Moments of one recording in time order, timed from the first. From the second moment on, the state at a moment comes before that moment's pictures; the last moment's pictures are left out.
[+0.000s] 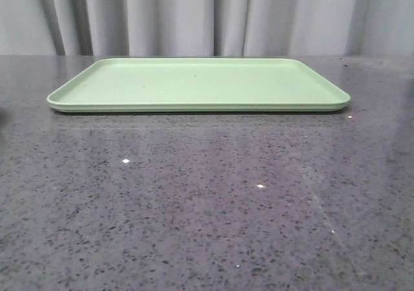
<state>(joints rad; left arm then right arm) 0.34 1.45 -0.98 0.01 0.75 0.09 0.09 0.52 -0.84 -0.01 0.95 0.10</state>
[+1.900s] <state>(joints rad) 0.41 1.28 -1.04 -0.24 0.91 0.09 0.09 0.52 -0.84 -0.01 0.95 0.10</state>
